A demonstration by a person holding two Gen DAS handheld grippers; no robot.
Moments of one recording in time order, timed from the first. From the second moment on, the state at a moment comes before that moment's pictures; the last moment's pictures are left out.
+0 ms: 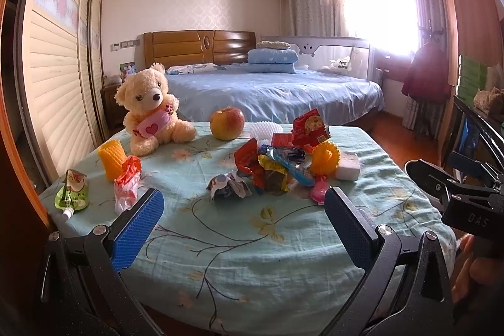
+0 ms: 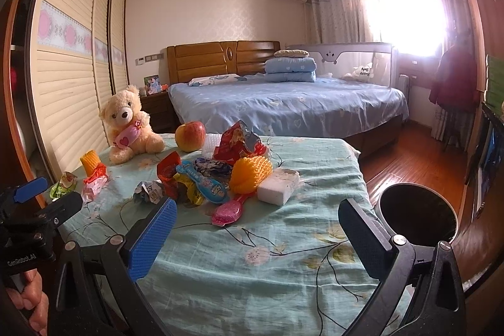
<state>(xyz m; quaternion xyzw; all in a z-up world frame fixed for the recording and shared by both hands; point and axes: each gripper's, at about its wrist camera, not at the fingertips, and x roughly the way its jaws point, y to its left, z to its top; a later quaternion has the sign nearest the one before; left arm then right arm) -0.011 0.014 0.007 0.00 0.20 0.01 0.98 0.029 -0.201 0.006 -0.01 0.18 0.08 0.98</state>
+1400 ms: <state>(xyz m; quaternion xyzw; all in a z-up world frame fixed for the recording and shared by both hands) -0.005 0.012 0.002 0.00 0.21 0.01 0.98 0.032 -0.201 0.005 0.00 0.20 0.09 0.98</state>
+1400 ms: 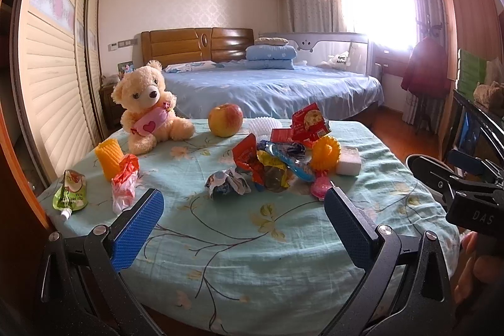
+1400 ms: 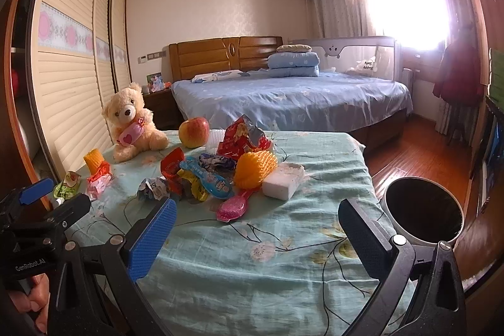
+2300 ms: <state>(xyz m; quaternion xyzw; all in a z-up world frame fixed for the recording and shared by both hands) 0.060 0.046 -0.044 -0.01 0.30 0.03 0.95 0.094 -0.182 -0.032 0.02 0.30 0.12 0.95</state>
